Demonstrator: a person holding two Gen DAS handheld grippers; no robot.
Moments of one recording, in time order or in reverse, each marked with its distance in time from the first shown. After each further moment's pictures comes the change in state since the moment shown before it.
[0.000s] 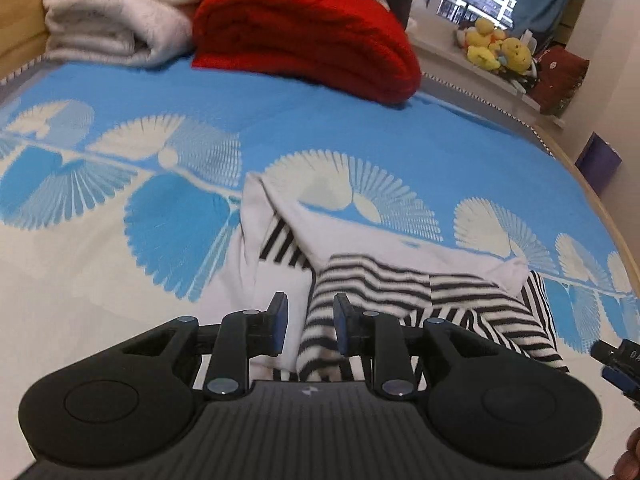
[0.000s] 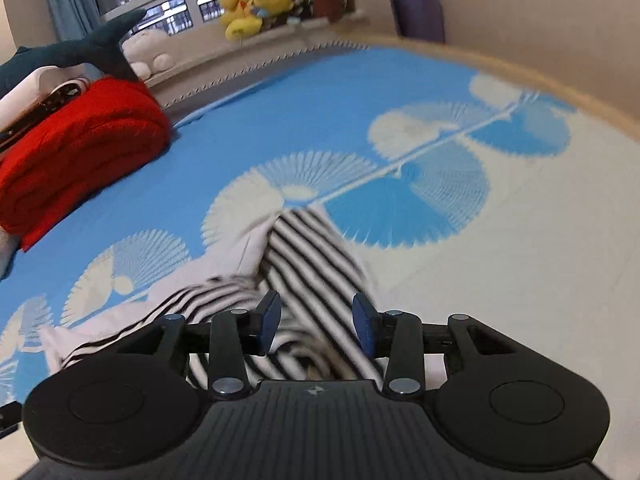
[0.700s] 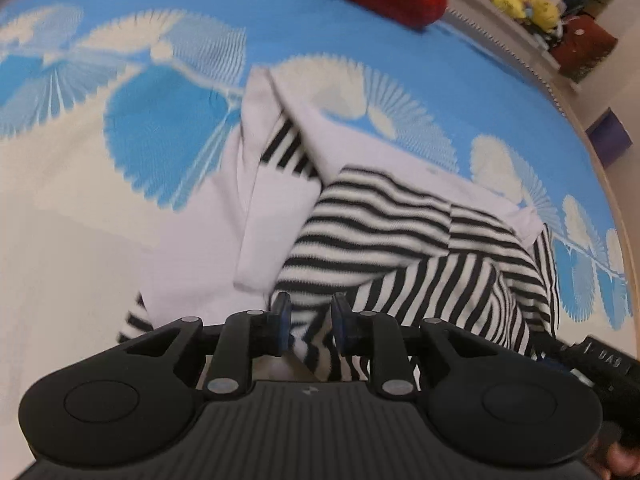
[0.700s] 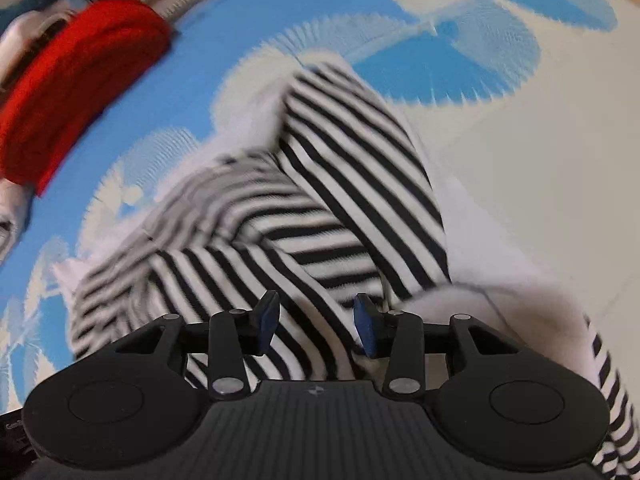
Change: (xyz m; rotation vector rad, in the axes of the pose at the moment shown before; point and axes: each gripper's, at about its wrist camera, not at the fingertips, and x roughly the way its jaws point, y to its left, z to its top) left arm 0.044 0.013 -0.008 -0.077 0.274 -0.053; right arm 0.050 0.007 -0.018 0.087 0.345 0.130
